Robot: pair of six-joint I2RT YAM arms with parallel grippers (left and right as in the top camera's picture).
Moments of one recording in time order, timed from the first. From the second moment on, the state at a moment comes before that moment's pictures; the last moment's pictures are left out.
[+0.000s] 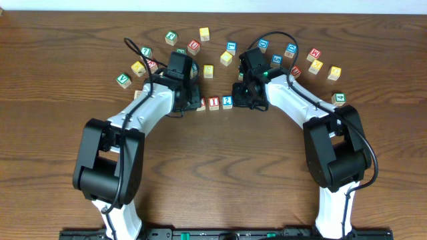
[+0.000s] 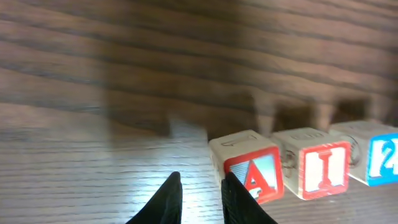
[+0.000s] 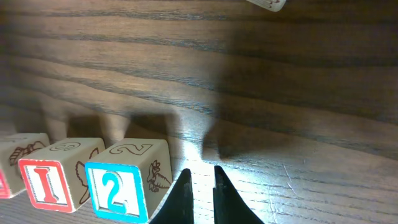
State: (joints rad) left arm -0.32 1.93 1.27 -0.55 0.11 -0.39; right arm 0.42 2.10 1.48 -0.61 -0.16 0.43
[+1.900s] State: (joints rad) left arm -0.35 1.94 1.27 -0.48 0.05 -0.37; right arm 0.43 2.10 1.48 -0.57 -0.15 0.43
